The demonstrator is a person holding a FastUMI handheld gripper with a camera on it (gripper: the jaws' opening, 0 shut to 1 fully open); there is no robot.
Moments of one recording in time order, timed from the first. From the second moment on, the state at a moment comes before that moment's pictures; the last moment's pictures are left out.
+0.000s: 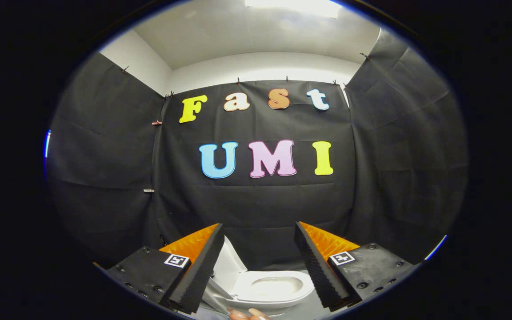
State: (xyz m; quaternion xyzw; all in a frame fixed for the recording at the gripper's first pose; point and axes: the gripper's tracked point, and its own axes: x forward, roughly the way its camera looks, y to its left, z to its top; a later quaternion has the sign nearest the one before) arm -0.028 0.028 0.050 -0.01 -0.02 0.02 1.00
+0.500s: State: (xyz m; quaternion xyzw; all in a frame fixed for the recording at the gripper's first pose) arm -0.031 0.026 0.054 0.00 -0.03 0.02 1.00
